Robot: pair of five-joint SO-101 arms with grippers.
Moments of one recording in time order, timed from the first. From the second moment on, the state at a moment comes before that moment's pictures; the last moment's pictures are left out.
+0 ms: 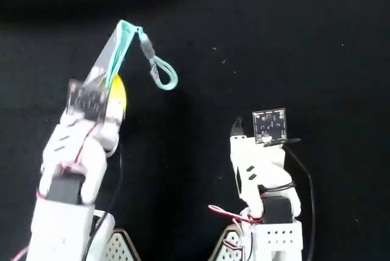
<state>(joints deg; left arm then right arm) 3.2 -66.2 64.2 30.5 -9.1 -1.6 -103.4 96.7 45.7 4.8</state>
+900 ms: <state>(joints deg) 19.7 -5.6 -6.5 74.9 -0.6 -1.6 -103.4 96.7 45.8 4.8</state>
